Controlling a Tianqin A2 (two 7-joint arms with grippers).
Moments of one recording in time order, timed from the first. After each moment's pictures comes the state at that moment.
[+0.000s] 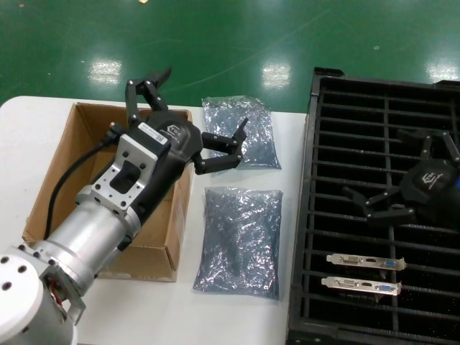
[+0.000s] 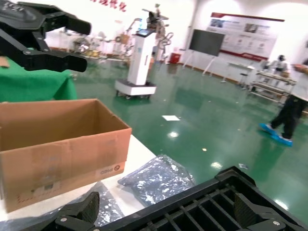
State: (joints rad) left arm -0.55 -0.70 2.25 -1.74 -2.30 -0.17 0.40; right arm 0.55 0.63 -1.76 1.37 1.71 -0.74 0.13
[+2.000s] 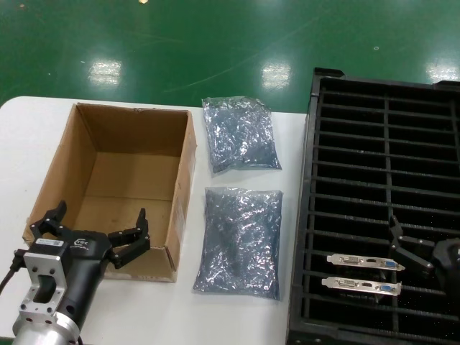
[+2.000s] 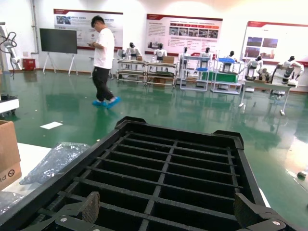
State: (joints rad) left arm -0.03 -0.32 1.63 -1.61 -1.83 -0.01 0.02; right arm 0.03 0.32 -1.61 1.59 1.80 -0.04 0.01
